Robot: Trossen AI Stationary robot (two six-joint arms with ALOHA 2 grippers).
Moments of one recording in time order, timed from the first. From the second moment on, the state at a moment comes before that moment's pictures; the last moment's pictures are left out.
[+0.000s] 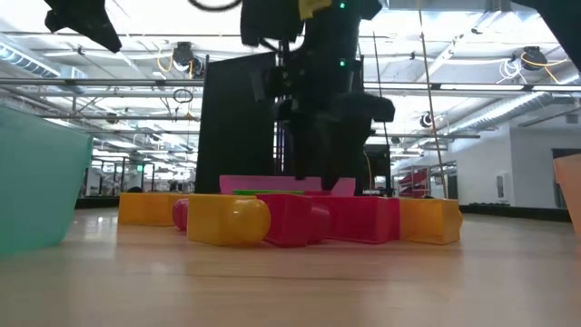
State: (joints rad) left arm -0.03 0.71 1.10 -1.30 -0.55 -0.67; right arm 0.10 2.15 1.75 -1.01 0.17 -0.33
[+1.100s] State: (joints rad) left arm -0.03 0.71 1.10 -1.30 -0.55 -0.67; right arm 0.06 2.15 1.58 -0.98 0.13 -0.22
